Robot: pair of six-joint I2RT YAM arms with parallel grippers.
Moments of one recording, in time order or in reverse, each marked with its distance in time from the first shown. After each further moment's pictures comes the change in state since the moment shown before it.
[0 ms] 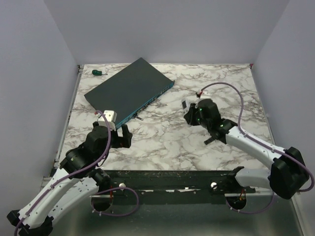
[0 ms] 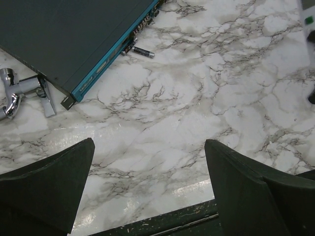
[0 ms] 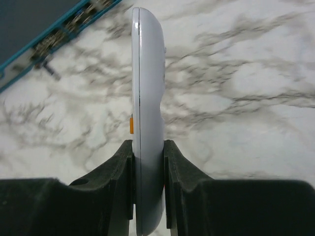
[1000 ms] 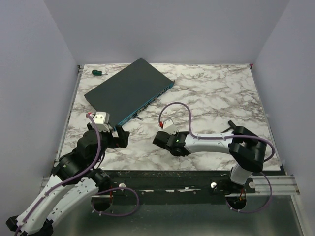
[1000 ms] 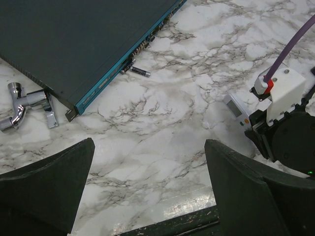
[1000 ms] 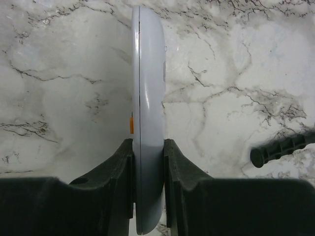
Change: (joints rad) left arm 0.004 -0.095 0.014 0.008 -0.019 -0.002; right arm 0.599 0.462 0.230 -0.505 0.507 0.122
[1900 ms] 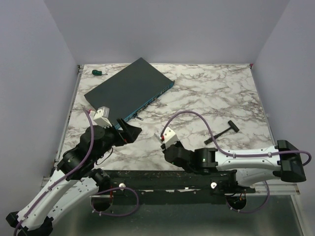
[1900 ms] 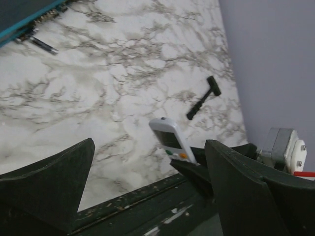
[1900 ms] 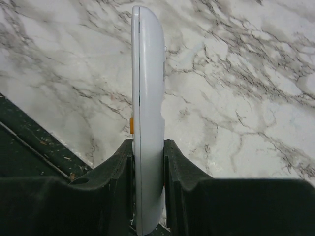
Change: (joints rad) left arm 0.000 0.081 0.024 0.095 0.187 -0.375; right arm 0.269 -0.412 -0.161 0.266 0.033 -0.179
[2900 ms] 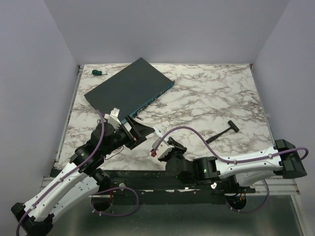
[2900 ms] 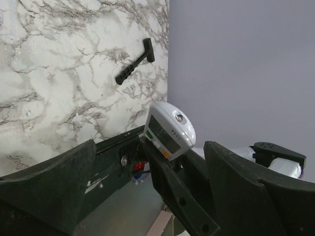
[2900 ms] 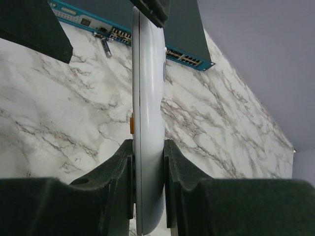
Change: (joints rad) left arm 0.000 0.079 -0.135 0.270 0.308 -0.489; right arm 0.189 -0.021 0.009 0.259 0.395 -0.545
